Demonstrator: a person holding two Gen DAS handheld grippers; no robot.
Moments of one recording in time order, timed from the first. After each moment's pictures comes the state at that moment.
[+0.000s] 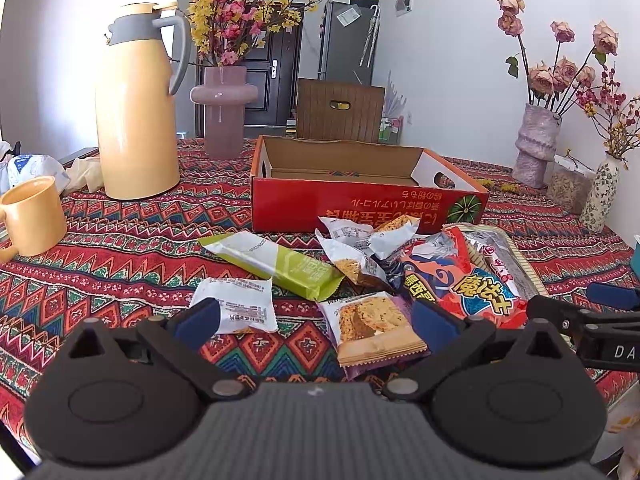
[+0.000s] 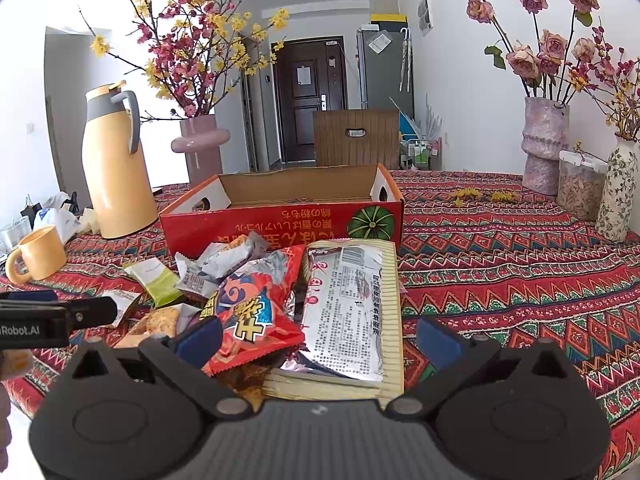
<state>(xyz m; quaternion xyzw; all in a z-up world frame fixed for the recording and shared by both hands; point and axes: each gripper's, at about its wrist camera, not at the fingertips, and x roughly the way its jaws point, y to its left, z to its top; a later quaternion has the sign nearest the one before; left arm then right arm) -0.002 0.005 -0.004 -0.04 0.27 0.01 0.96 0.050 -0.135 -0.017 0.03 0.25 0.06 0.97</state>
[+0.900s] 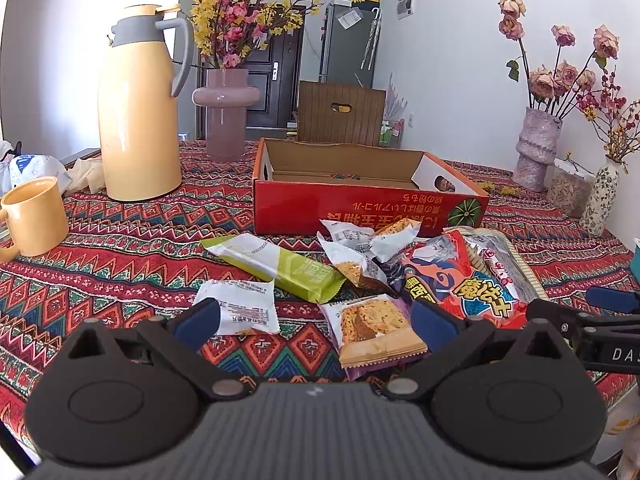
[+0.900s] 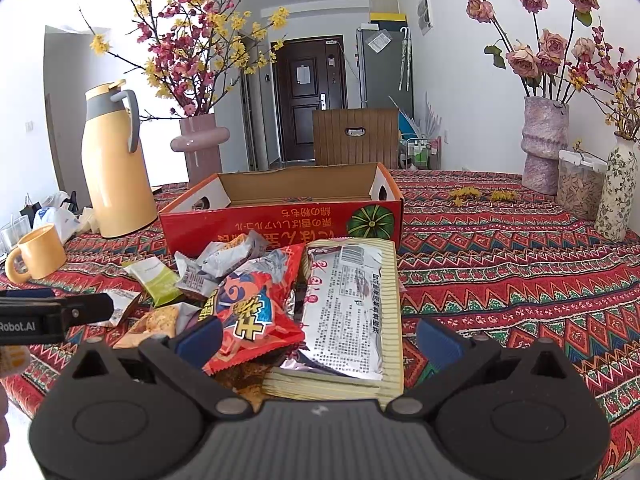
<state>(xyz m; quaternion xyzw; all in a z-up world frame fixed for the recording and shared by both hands) -0.004 0.007 -0.002 -0.04 0.26 0.01 0.96 0.050 -0.135 -0.016 0.03 0.25 0.06 0.97</state>
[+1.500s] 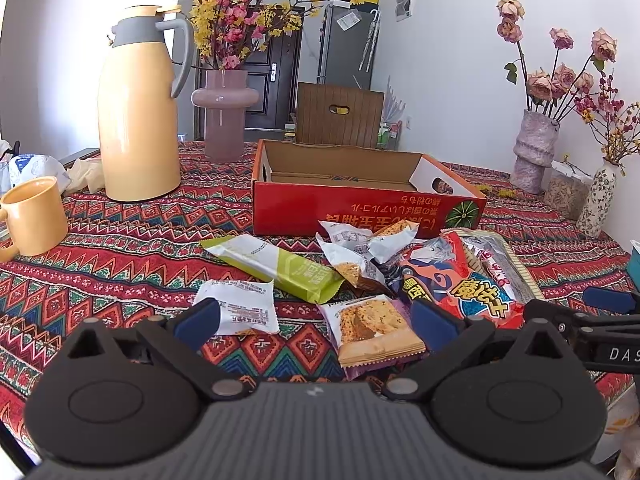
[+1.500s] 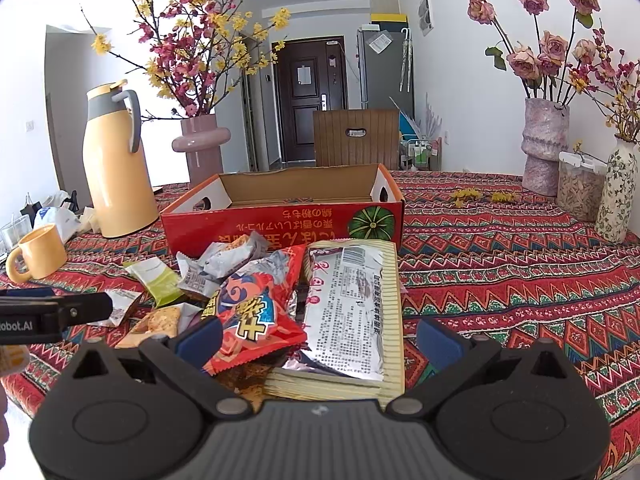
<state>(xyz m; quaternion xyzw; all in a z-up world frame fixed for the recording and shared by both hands) -0.007 0.008 -0.002 -0.05 0.26 0.00 0.97 0.050 -0.134 -0.016 0.03 0.25 0.06 0.96</state>
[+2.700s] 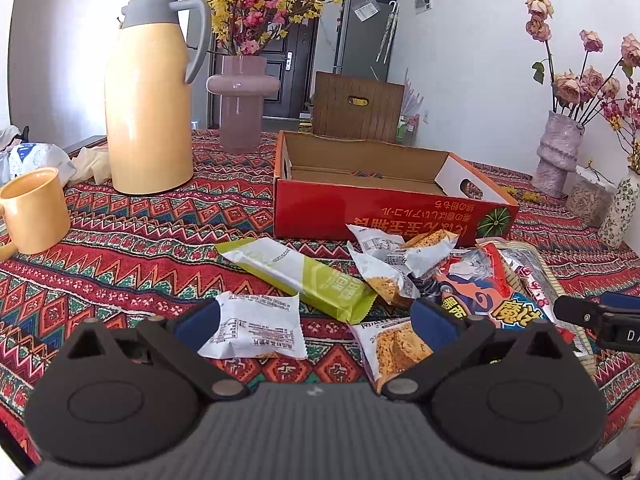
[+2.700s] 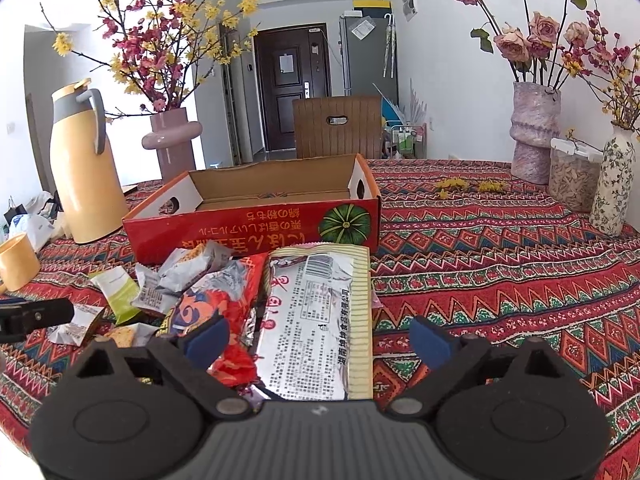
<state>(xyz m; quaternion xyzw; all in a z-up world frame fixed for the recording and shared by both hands) 0.028 0.028 -0.007 -0.06 0.28 0.02 0.96 0.094 -0.152 -0.021 0.04 0.28 0.04 0.96</state>
